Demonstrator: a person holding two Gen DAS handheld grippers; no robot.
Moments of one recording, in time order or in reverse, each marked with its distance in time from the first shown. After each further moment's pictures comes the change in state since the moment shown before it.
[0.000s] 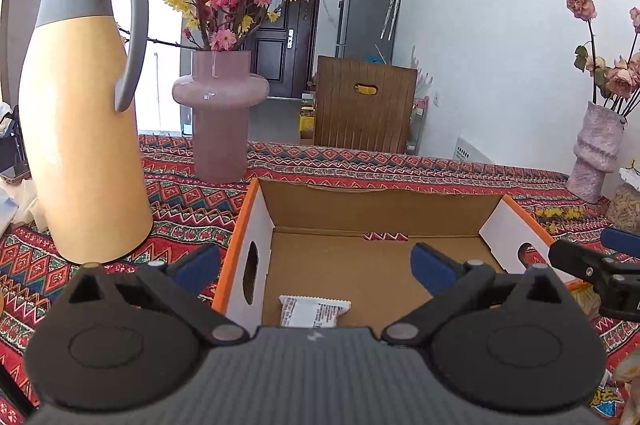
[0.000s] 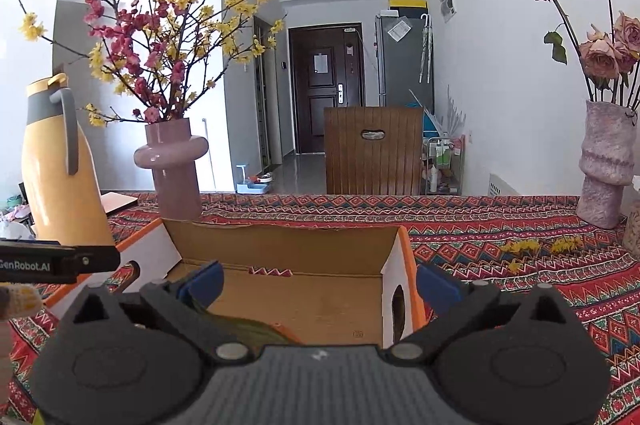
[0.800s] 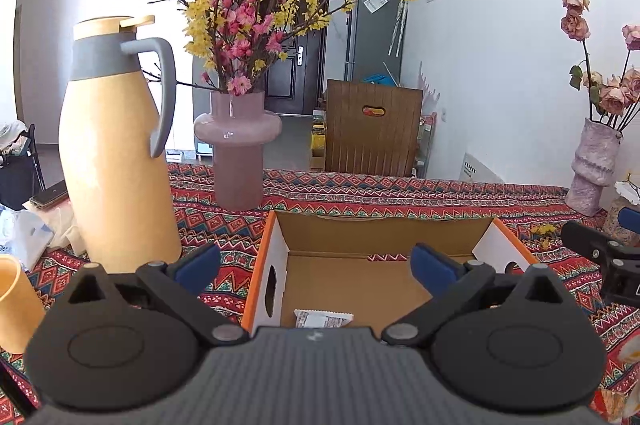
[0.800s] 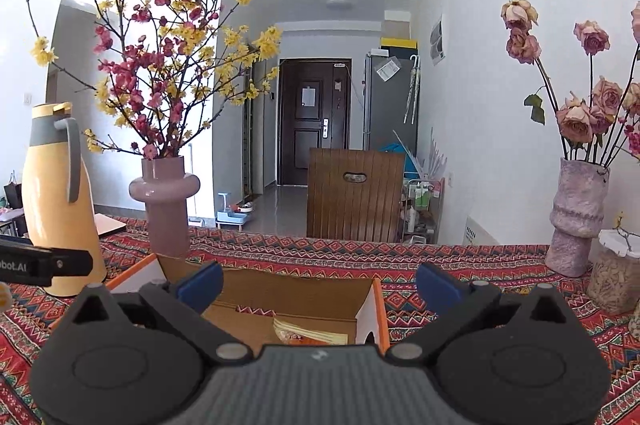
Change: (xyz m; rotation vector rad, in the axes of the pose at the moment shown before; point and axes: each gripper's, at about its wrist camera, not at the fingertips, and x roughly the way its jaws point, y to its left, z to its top) left arm -0.057 -0.005 0.021 0.018 -0.051 0.044; right arm -0.050 0.012 0.030 -0.071 -0.119 -0.070
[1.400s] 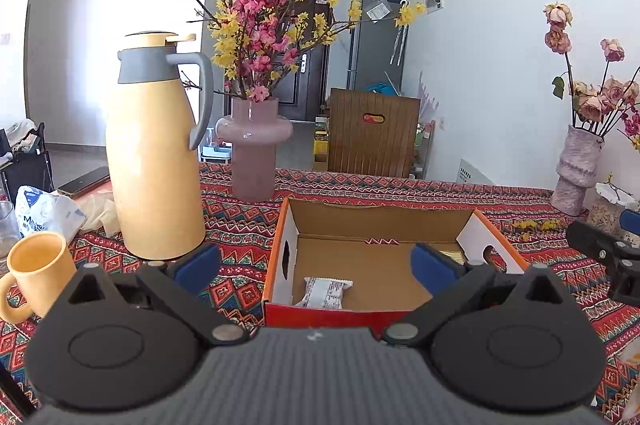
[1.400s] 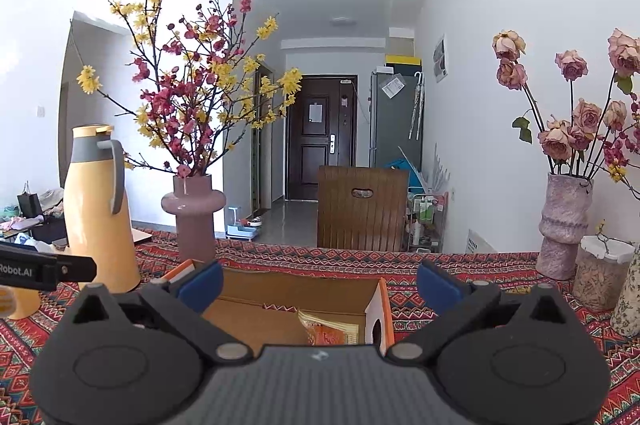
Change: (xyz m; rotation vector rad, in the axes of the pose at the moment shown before) left arm -0.078 0.010 -0.019 -0.019 -0.019 -0.002; right arm -0.083 0.015 -0.005 0.008 -0.034 0.024
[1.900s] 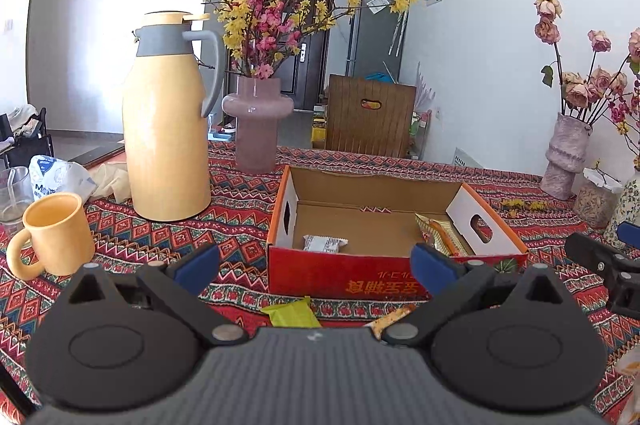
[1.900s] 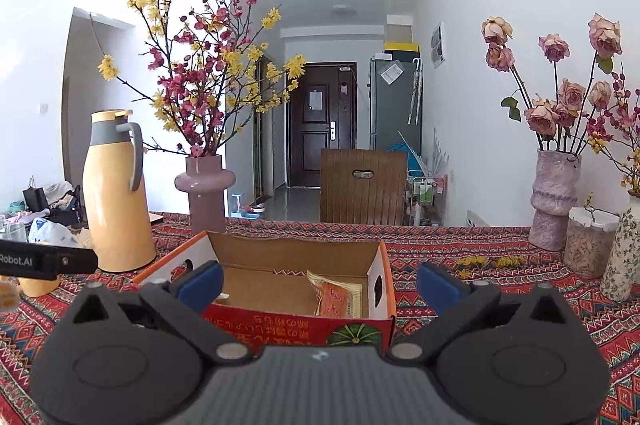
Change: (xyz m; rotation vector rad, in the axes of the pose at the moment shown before) left arm -0.038 0.004 -0.034 -0.016 0.037 -0.009; right arm -0.048 0.006 -0.030 0.019 0.046 0.003
